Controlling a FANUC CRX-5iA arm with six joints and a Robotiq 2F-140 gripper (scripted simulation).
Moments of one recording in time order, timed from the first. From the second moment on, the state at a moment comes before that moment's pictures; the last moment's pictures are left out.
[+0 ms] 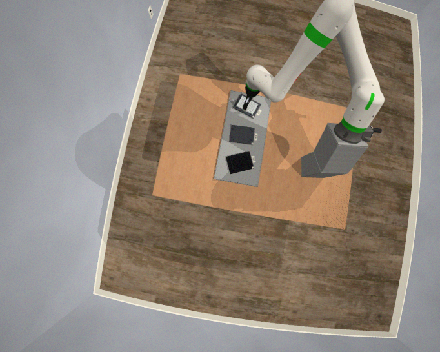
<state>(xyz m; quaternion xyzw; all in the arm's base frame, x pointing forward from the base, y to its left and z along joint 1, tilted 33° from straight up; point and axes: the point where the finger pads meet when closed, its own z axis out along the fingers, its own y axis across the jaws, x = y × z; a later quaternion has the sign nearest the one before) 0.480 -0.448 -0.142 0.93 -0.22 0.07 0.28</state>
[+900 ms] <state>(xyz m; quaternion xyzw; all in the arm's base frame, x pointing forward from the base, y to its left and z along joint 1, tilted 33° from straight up) 0.479 -0.434 -0.121 0.93 -0.22 0.07 0.28</state>
